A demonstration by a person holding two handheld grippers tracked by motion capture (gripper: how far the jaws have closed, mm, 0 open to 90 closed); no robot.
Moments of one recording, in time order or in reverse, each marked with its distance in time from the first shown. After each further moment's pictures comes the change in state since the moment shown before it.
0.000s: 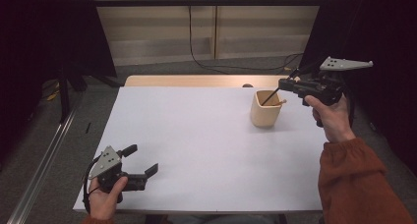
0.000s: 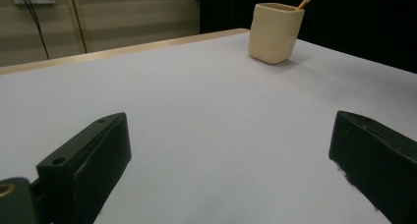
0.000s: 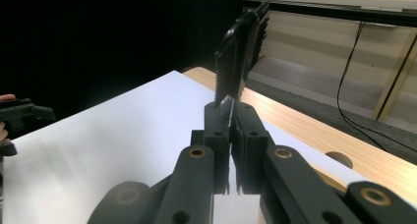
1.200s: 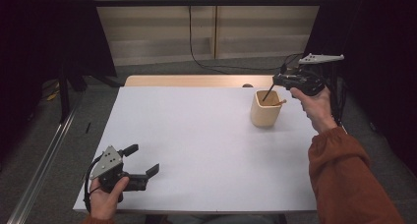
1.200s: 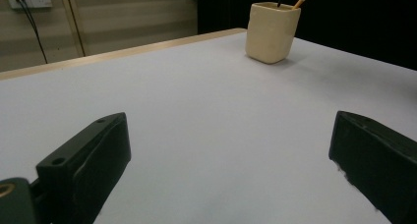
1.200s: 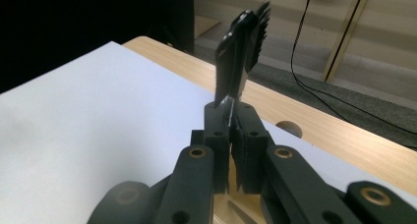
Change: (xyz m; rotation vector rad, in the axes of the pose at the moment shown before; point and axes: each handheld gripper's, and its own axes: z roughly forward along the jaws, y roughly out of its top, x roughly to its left) left arm -0.002 0.002 0.002 -0.001 -0.006 0.017; right arm -0.036 -0.010 0.050 0.133 -0.178 0.021
